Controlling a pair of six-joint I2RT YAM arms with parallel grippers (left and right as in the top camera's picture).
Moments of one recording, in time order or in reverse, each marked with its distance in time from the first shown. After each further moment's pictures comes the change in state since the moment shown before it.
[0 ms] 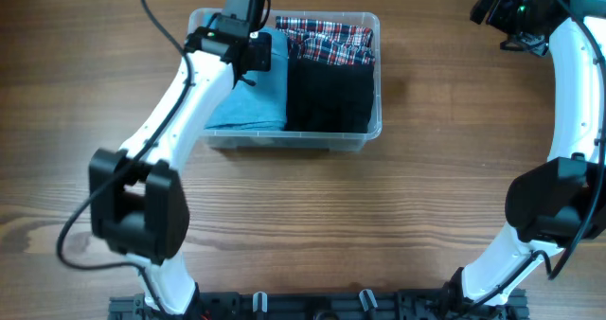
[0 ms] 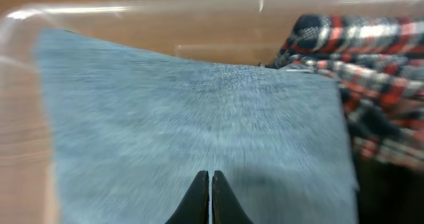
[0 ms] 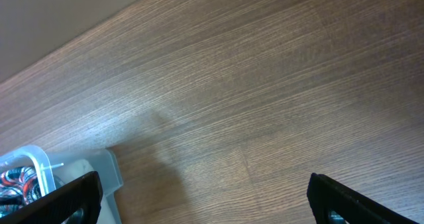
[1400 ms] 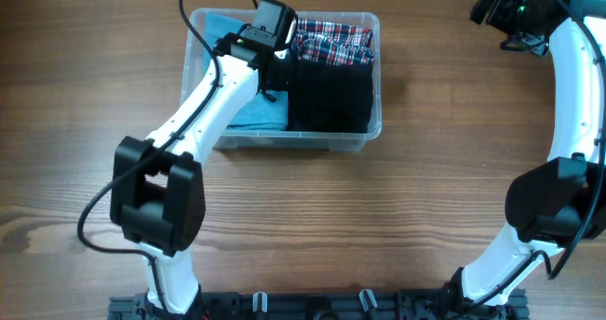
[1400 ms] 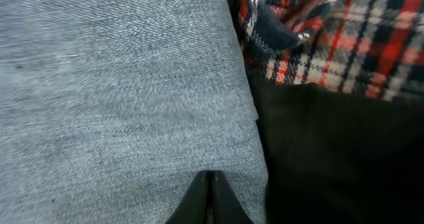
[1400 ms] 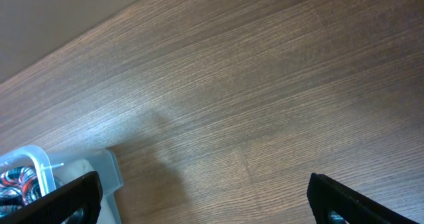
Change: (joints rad) left arm -0.089 0.086 0.004 -0.079 0.129 -0.011; right arm 0.000 0.000 0.000 0.000 0.000 0.000
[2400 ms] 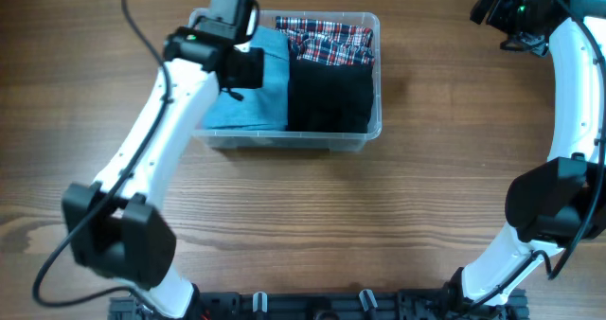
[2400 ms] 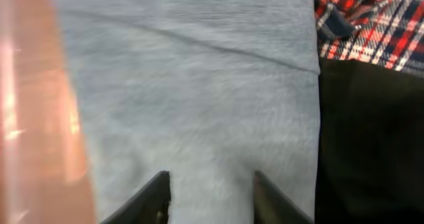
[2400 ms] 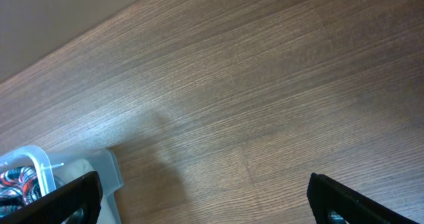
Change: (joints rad) left arm 0.098 -0.206 -0.005 -0.182 -0.023 -0.010; right arm 0.000 0.000 0.000 0.000 0.000 0.000
